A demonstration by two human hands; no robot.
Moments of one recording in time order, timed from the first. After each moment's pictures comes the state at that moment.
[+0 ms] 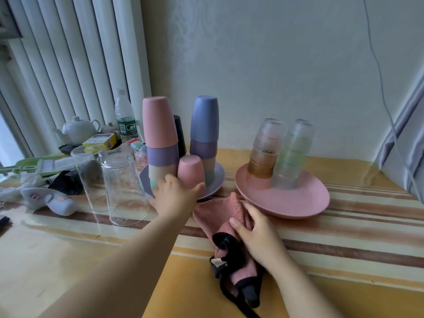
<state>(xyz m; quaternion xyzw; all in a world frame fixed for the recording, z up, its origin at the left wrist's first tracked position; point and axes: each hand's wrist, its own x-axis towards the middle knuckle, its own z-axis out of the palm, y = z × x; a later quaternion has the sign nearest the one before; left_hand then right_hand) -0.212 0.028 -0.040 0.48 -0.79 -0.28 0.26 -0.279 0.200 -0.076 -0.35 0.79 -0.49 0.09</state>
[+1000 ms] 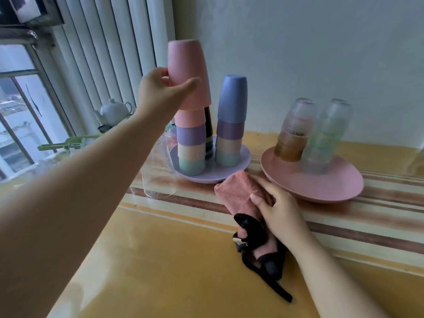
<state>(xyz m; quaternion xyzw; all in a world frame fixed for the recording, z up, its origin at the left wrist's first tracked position) -0.166 -0.022 0.100 0.28 -0.72 -0.40 0.49 -0.268 0.194 -0.065 -0.42 0.75 -0.51 0.04</state>
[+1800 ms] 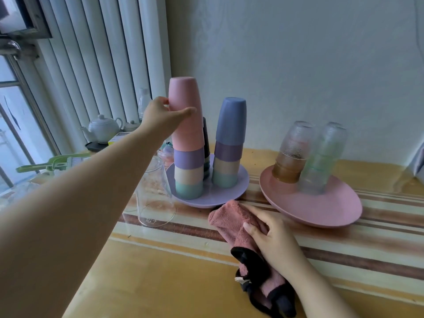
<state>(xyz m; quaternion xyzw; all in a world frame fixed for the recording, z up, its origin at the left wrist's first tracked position) -0.198 -0.086 0.097 0.32 -0.76 -0.42 0.39 -0.262 0.177 -0.063 -0.44 0.73 -0.51 0.09</state>
